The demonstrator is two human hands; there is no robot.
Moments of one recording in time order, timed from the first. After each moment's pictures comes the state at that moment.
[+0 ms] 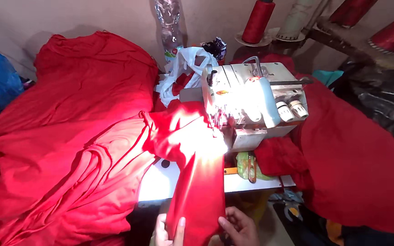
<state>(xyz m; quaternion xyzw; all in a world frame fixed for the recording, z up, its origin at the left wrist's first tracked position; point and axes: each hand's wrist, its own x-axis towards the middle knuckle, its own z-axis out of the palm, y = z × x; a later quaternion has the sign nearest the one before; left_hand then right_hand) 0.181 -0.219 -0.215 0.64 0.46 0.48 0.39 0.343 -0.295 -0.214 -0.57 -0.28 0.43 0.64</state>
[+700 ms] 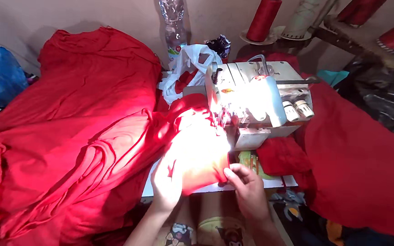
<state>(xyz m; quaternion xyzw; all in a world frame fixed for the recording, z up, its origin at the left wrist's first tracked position) 0.229 -0.105 -0.159 0.73 0.32 0.55 0.25 0.382 -0.213 -0.168 -0.51 -0.31 0.33 0.73</state>
